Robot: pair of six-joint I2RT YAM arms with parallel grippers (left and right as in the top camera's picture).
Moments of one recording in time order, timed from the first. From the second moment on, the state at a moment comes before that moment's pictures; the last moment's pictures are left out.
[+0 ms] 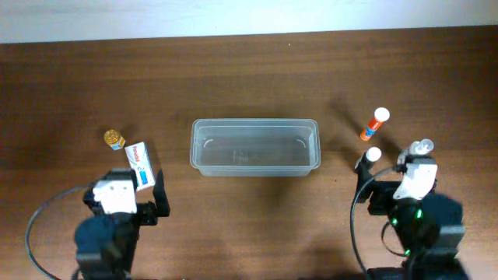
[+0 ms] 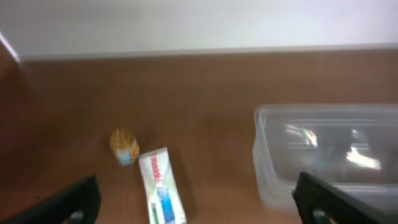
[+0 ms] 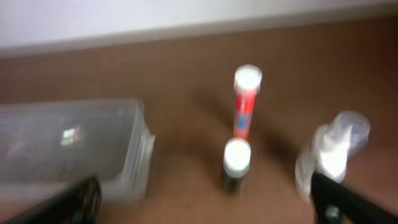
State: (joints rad) left arm -0.01 0.40 0.55 -0.52 -0.01 0.01; right arm -0.03 0.48 0.64 -0.65 -0.04 0.09
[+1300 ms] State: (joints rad) left arm -0.01 1.18 1.05 -1.04 0.11 0.04; right arm -0.03 1.68 1.23 -1.08 -0.05 0.34
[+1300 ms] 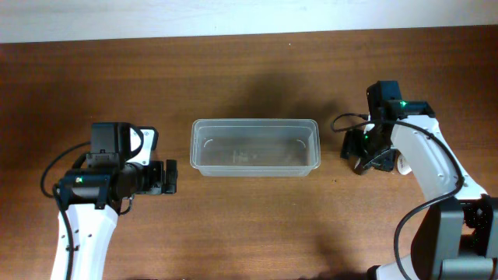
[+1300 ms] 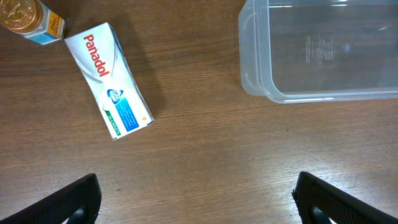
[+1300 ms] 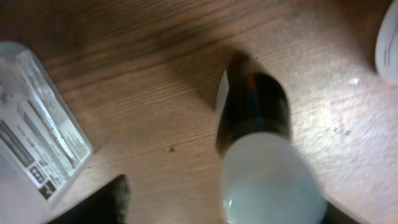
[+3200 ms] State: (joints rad) left arm -0.01 1.18 1.05 -1.03 0.11 0.04; right arm 0.11 1.52 1.28 -1.11 -0.04 0.25
